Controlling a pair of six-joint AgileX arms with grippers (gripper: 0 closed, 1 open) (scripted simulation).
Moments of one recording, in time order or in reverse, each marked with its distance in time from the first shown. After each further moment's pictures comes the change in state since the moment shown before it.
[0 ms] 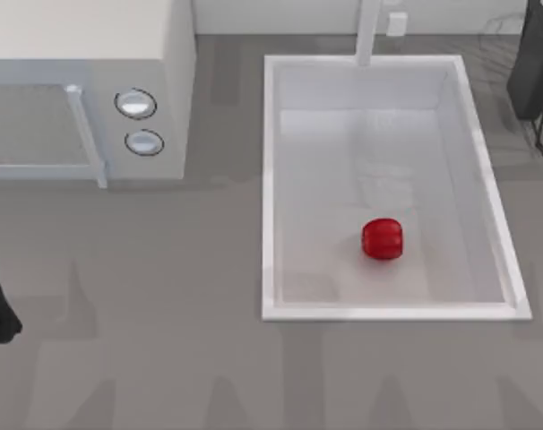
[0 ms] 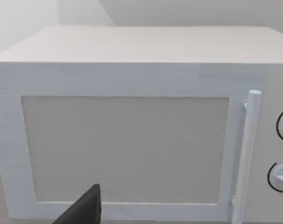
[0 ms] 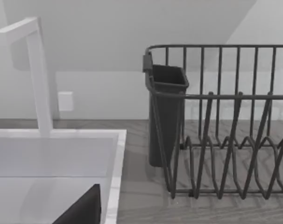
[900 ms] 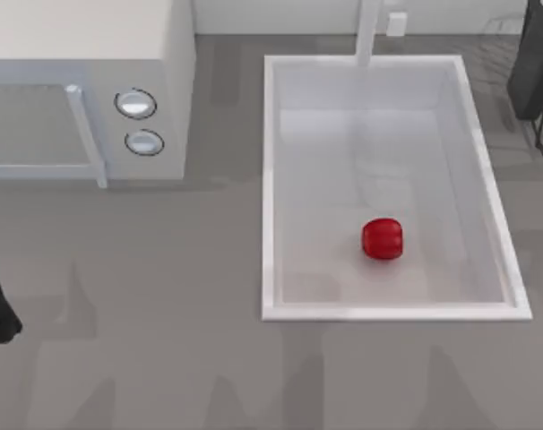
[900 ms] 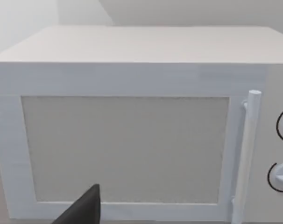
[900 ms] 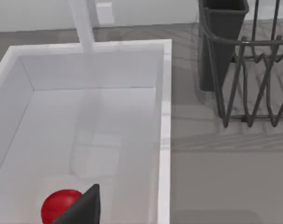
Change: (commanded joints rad) left arm 0.000 0.000 0.000 0.000 0.000 0.000; right arm 0.105 0.588 0.495 -0.302 0.001 0.109
